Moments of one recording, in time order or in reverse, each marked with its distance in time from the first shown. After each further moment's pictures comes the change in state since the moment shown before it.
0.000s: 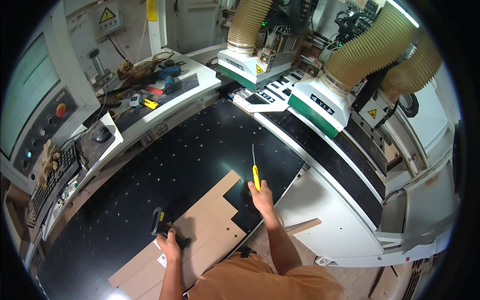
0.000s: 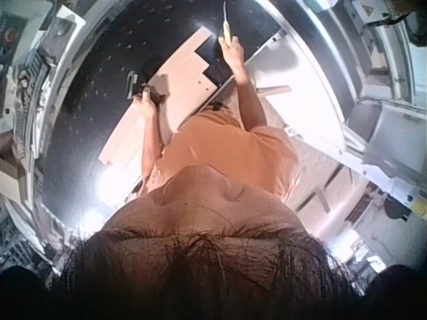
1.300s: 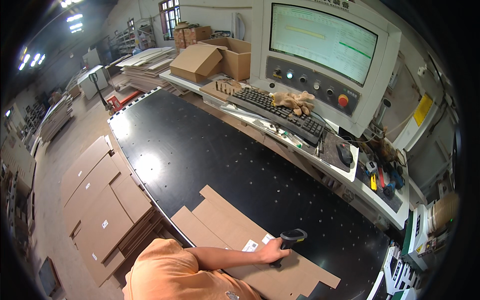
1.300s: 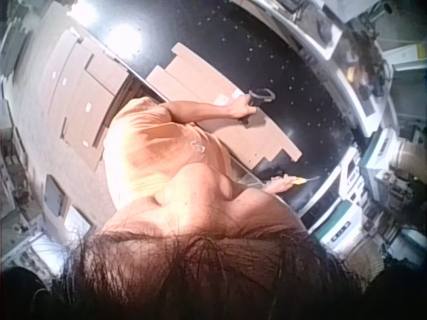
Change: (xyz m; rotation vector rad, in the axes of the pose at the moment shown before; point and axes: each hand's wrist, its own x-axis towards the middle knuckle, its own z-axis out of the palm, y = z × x) left_hand -0.028 0.021 -0.047 0.268 -0.028 -0.012; right_hand -0.072 -0.015 -0.033 0.548 -0.204 0.165
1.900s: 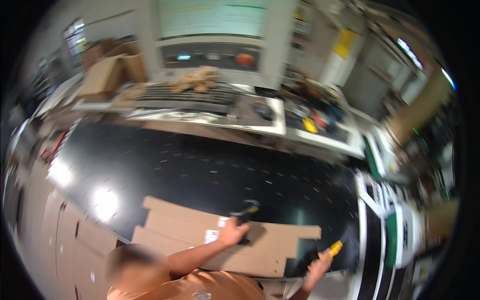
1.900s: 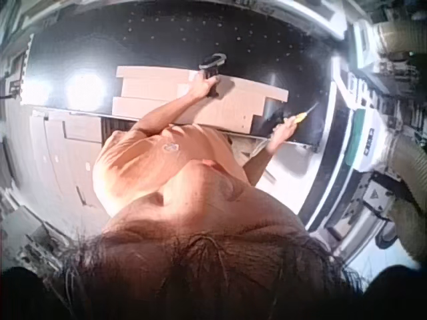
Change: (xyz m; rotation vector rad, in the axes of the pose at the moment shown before) left_hand 0.011 0.021 -0.002 0.135 0.008 -0.272; right_hand 0.047 0.016 0.011 0.039 0.170 0.052
